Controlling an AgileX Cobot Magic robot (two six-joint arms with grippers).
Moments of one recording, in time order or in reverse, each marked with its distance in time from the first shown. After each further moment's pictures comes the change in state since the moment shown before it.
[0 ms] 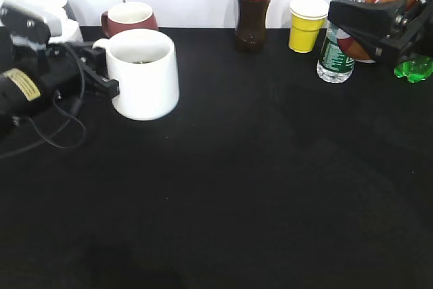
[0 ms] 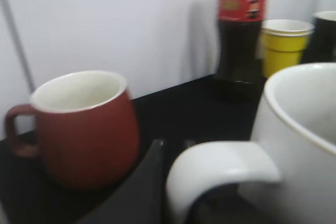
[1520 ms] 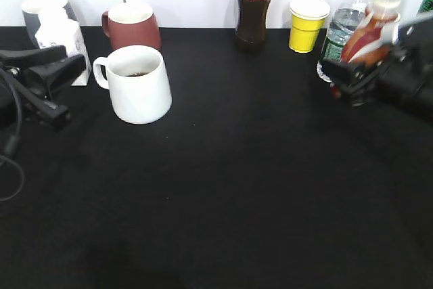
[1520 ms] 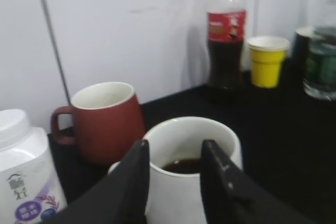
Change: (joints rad) left arm 0.003 -0.388 0.332 -0.027 0.035 0.063; right arm 0.000 0.473 0.001 0.493 -0.128 -0.502
